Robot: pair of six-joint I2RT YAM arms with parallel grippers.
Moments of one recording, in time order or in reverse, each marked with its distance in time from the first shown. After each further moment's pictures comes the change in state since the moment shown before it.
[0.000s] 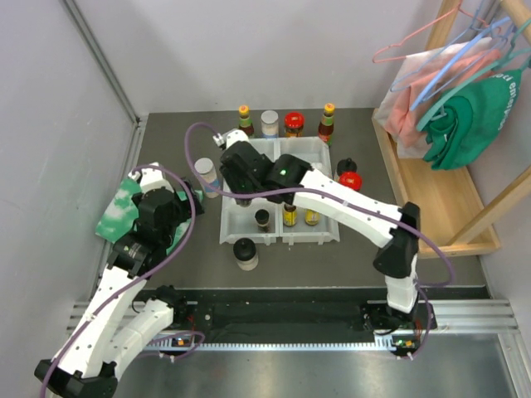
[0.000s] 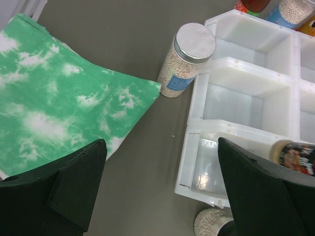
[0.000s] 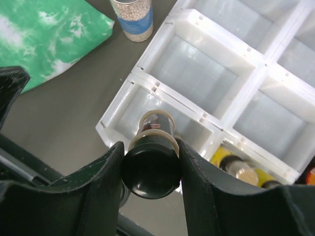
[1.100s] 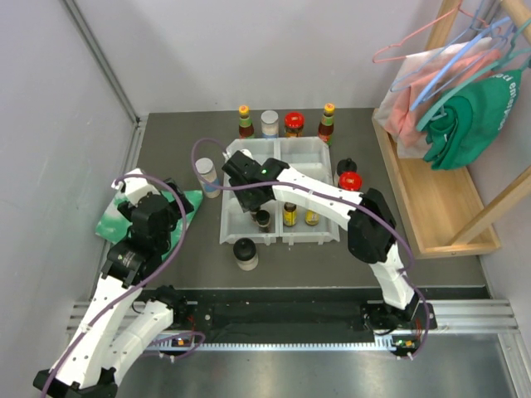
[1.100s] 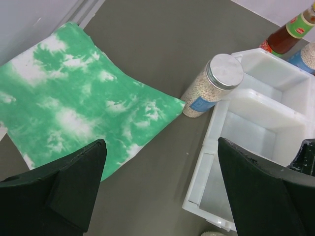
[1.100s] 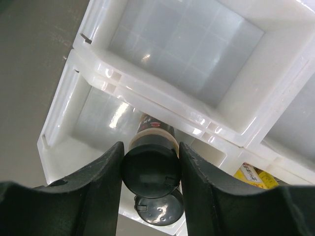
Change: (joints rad) left arm 0.000 -0.059 0.000 -0.034 -0.168 -0.072; right arm -0.109 0.253 -0.044 0.005 -0.103 0.058
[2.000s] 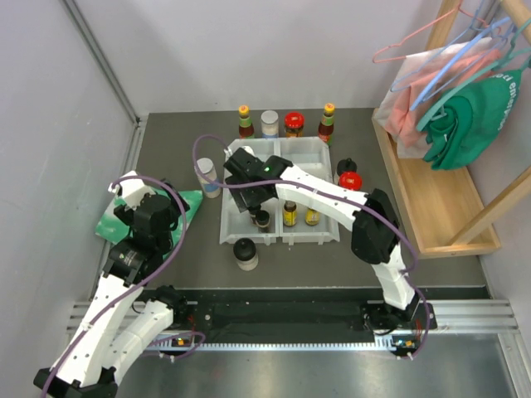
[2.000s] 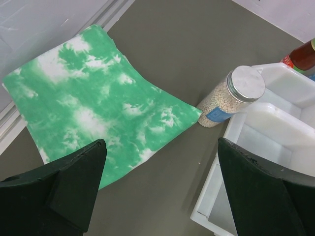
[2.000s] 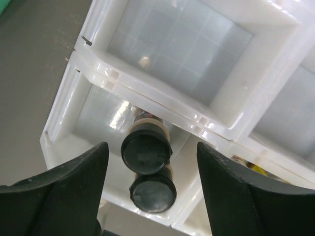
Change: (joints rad) left arm 0.000 0.007 -0.010 -0.014 -0.113 -0.040; right arm -0.008 -0.023 0.001 -0.011 0.006 -0.007
